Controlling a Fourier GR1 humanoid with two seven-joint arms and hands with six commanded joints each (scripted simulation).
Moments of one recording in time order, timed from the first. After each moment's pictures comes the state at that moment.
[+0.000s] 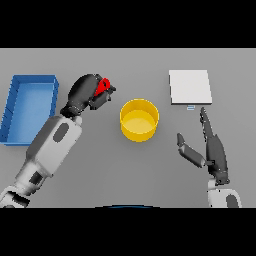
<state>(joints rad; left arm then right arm) -0.63 0.20 -0.34 -1.15 -0.49 0.06 0.22 0.16 -0.08 0.11 -1.74 0.26 -0.05 -0.09</state>
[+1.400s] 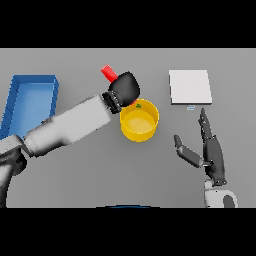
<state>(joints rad) -1.15 0.28 -1.09 -0.90 -1.04 -0.33 0.09 0.17 -0.03 0.11 -1.73 0.23 -0.07 -0.10</state>
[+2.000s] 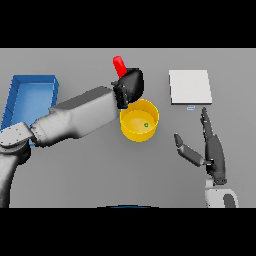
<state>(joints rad) -1.31 0.26 -1.29 -0.80 -1.13 -0.36 -0.03 0.16 -0.04 0.10 -1.71 0.26 -0.09 -0.11</state>
